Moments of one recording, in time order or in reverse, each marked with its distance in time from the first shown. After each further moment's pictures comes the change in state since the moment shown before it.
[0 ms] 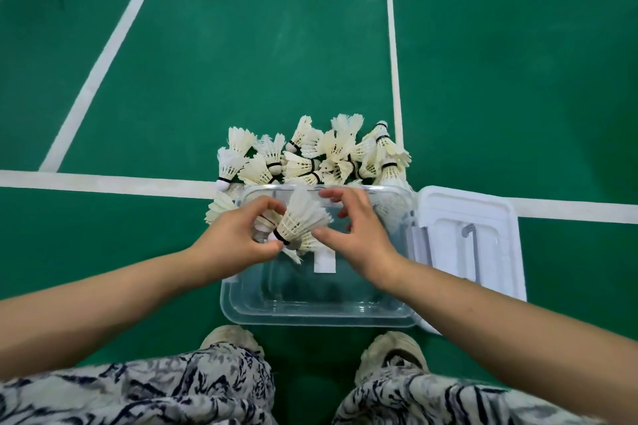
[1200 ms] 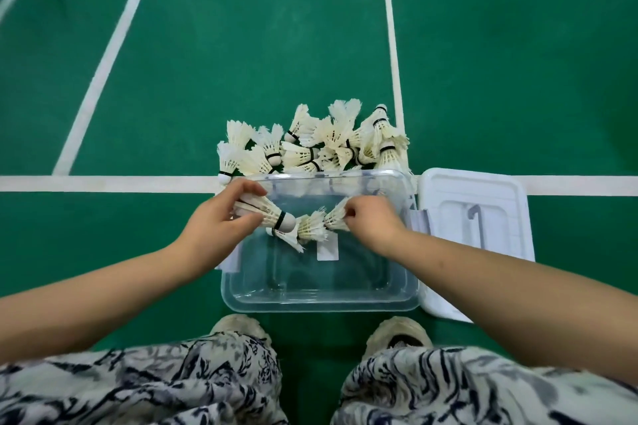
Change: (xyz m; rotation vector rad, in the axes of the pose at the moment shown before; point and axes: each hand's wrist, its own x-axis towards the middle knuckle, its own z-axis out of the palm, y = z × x) left_hand -0.007 0.004 -0.007 -0.161 0.110 -0.080; right_hand 0.036 0.061 -0.007 -0.541 -0.097 0.203
